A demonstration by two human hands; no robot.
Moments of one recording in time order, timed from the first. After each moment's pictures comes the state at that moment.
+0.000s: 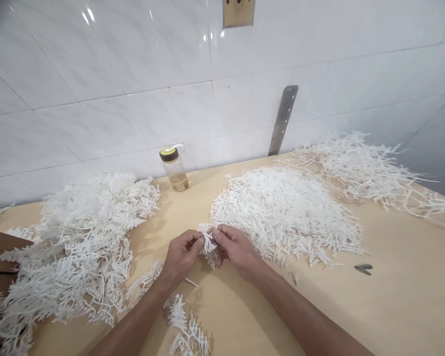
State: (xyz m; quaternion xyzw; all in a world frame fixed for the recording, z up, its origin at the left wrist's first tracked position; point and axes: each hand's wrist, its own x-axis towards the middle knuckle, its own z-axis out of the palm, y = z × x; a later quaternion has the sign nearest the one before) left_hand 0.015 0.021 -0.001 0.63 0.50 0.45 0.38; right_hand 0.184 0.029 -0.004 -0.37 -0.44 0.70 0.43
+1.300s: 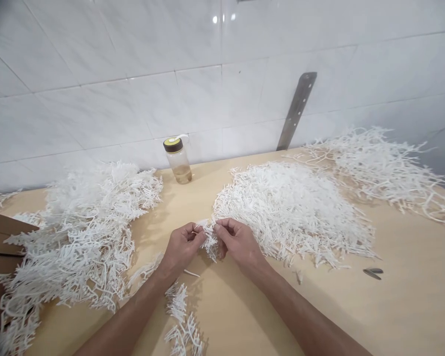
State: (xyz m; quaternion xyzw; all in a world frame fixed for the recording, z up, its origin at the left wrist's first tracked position) left_hand 0.017 0.024 0.003 0.53 0.55 0.44 0.48; right_hand 0.182 0.031 -0.008 -0.47 -0.47 0.60 0.45
